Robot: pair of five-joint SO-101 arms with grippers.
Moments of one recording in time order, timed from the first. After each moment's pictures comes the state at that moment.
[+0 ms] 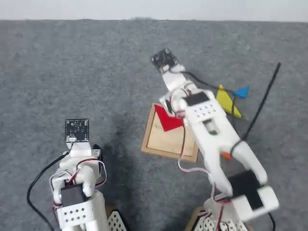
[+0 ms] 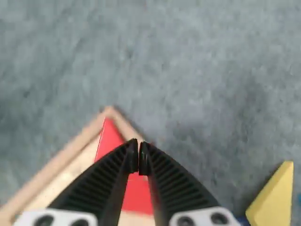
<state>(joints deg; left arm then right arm) -19.7 -101.8 97.0 69.4 -5.1 -24.8 1.2 19.9 42.5 12.4</state>
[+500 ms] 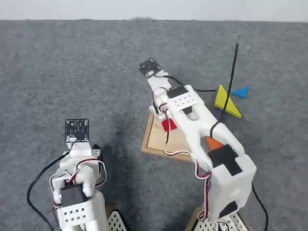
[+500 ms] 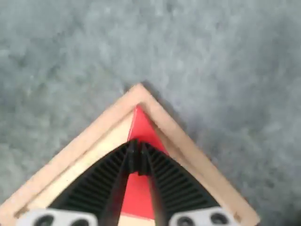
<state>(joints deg) -19.7 -101.8 97.0 69.4 -5.1 -28.5 17.1 13.2 49.0 11.0</state>
